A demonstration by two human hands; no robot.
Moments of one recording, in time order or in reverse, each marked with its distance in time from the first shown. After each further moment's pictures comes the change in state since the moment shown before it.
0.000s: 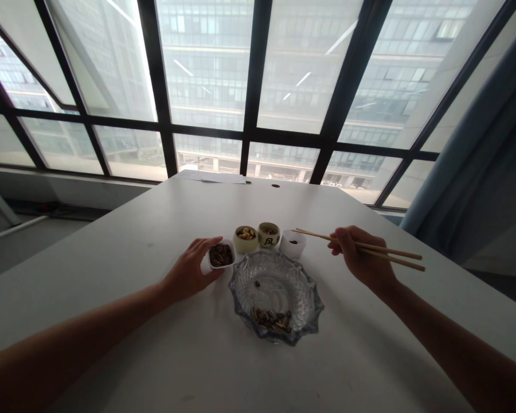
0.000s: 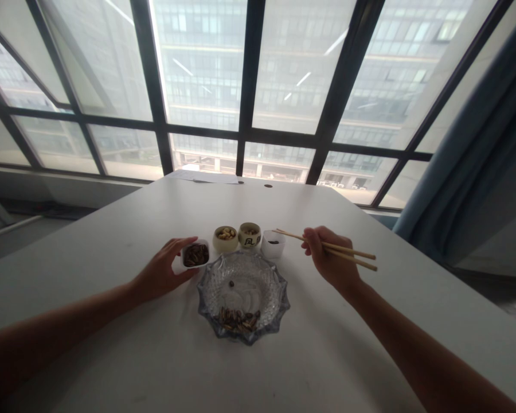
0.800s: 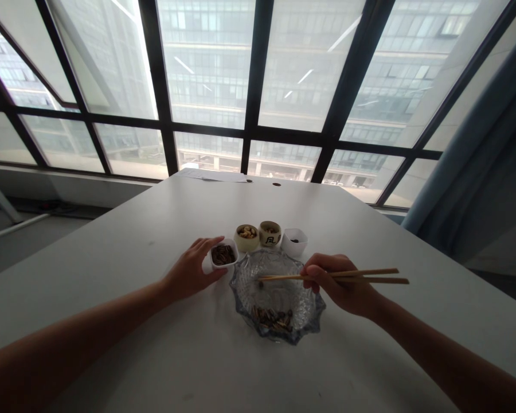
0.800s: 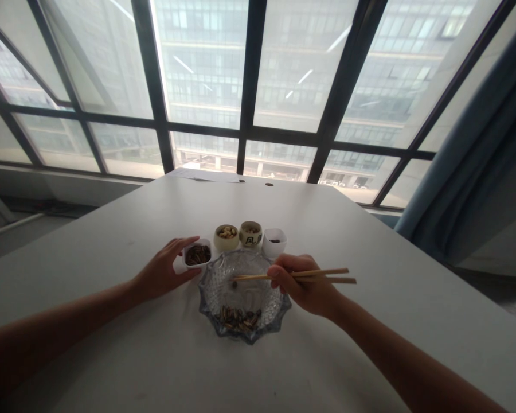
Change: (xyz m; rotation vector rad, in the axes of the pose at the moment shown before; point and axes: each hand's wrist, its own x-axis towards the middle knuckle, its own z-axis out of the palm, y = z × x) left_hand 0.000 0.002 -0.001 -0.020 -0.037 -0.033; right_hand -0.027 -0.033 0.022 0.328 -0.550 -0.182
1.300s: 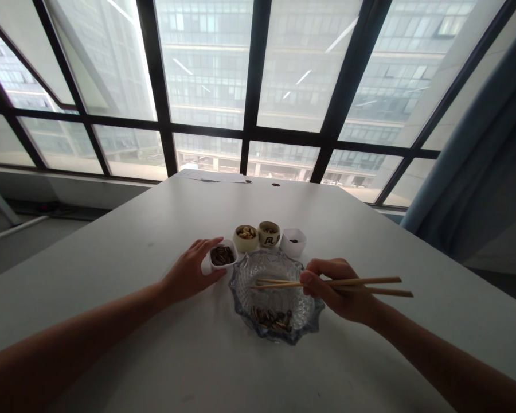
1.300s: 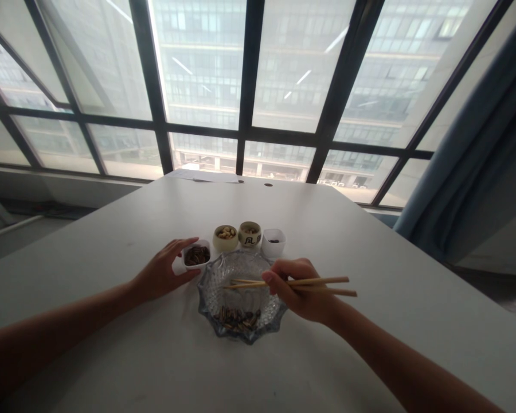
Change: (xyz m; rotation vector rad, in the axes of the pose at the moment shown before) left_hand 0.000 0.000 0.000 0.005 0.002 -0.014; right_hand 0.000 -0.012 0.008 -0.105 0.032 -0.107
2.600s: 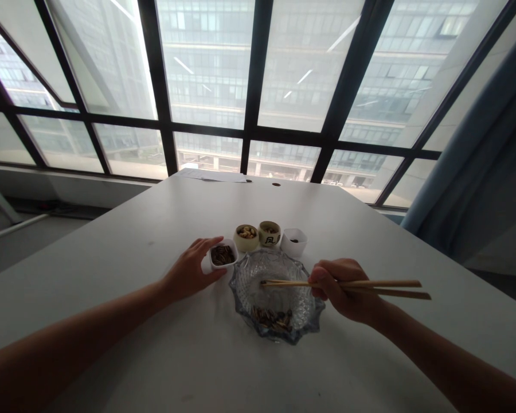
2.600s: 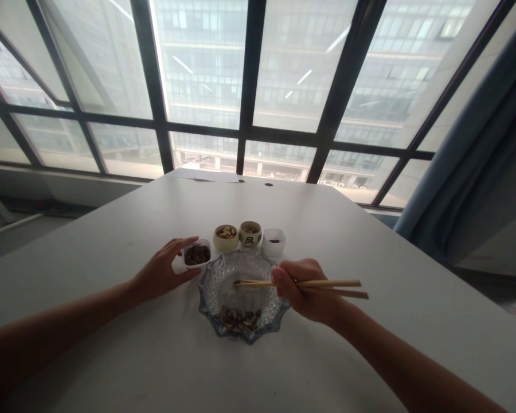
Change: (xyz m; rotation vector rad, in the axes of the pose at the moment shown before) left_hand 0.000 0.001 -0.001 -0.008 0.008 0.006; right_hand -0.001 -0.004 -0.005 -0.112 0.034 -0.093
